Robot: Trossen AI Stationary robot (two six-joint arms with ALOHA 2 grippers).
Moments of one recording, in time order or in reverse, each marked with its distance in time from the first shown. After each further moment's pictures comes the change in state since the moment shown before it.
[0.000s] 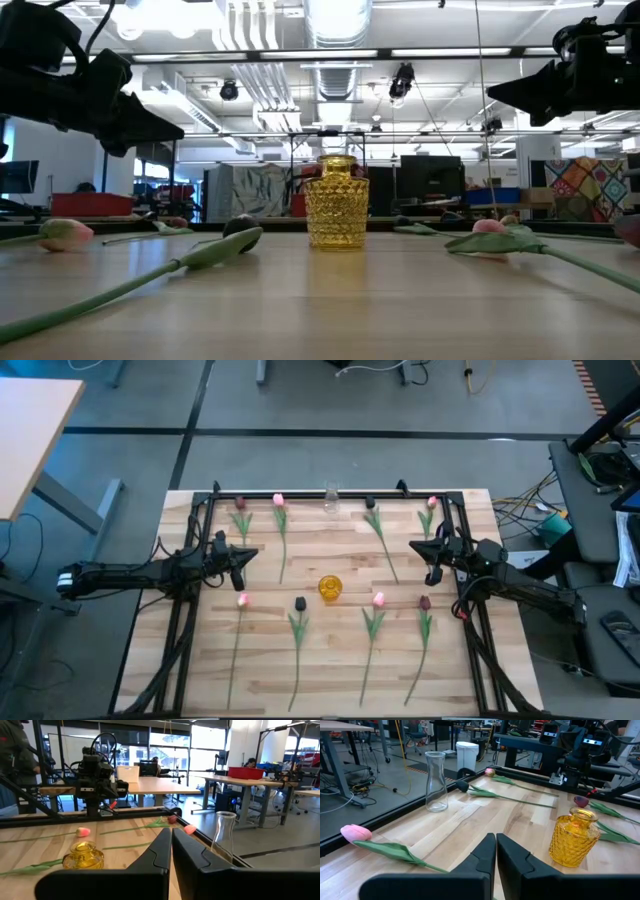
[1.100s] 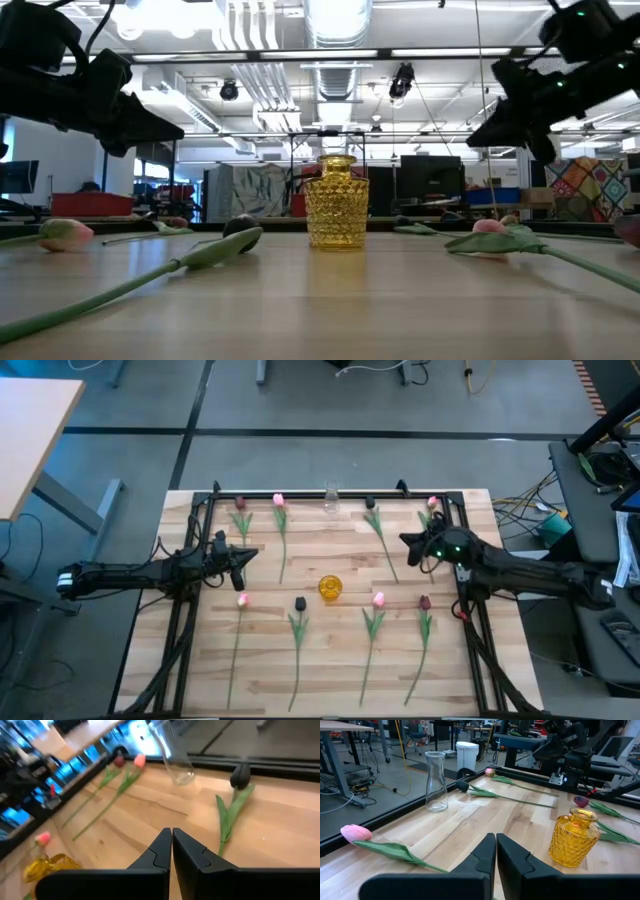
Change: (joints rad) left arm 0.000 0.000 0.000 0.000 0.000 0.000; right arm -0.001 0.656 0.235 -0.112 0.250 0.584
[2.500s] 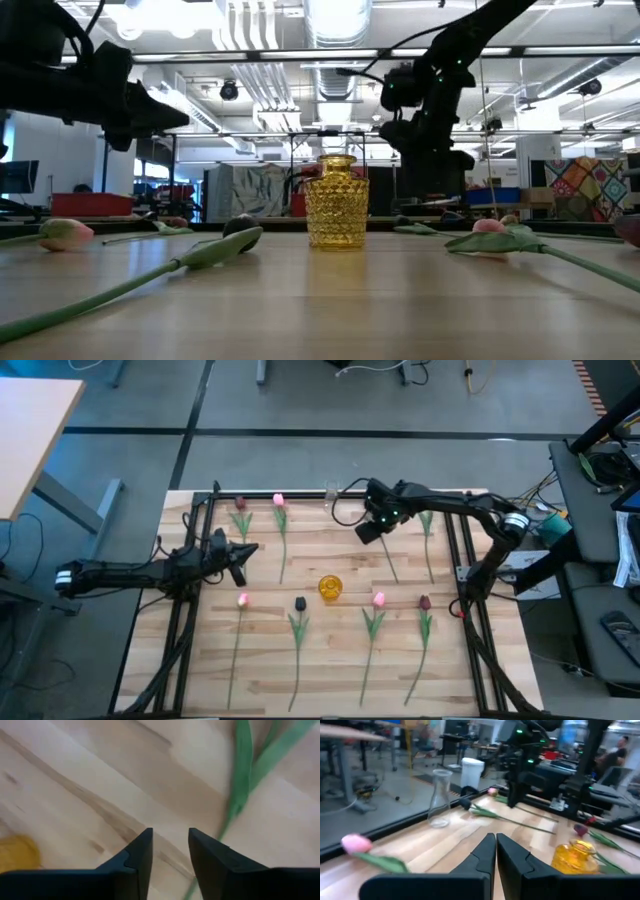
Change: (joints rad) left arm 0.002 0.066 0.002 0.150 -0.067 -0.079; right arm -0.188 1.072 0.953 -0.776 -0.299 -0.152
